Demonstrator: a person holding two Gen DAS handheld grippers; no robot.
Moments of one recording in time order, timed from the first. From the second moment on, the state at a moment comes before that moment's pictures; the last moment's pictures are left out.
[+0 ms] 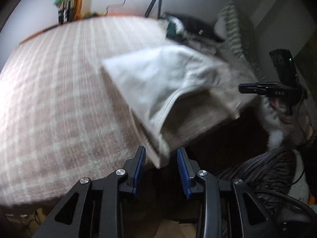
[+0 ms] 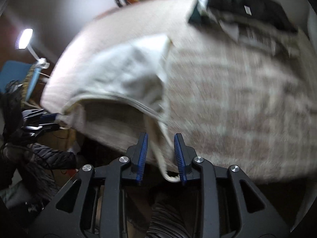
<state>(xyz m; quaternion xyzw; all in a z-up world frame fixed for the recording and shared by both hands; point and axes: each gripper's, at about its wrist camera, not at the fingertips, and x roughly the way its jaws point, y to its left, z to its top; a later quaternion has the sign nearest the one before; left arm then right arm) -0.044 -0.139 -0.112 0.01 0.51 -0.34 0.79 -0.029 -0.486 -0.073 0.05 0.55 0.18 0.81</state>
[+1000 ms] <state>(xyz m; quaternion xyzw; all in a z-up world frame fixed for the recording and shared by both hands) 0.032 -0.128 -0.144 -0.10 0.48 -0.27 0.83 0.041 -0.509 -0.127 0.18 0.52 0.18 0.82</state>
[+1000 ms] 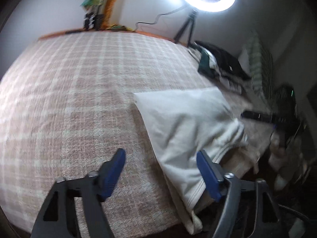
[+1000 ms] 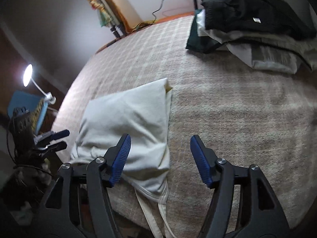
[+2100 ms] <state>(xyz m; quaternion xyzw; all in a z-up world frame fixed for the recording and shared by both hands) 0.084 -0.146 -0.187 -0.26 0.53 -0.30 0.75 0.077 -0.494 -0.171 0.29 0.55 0.26 0.74</state>
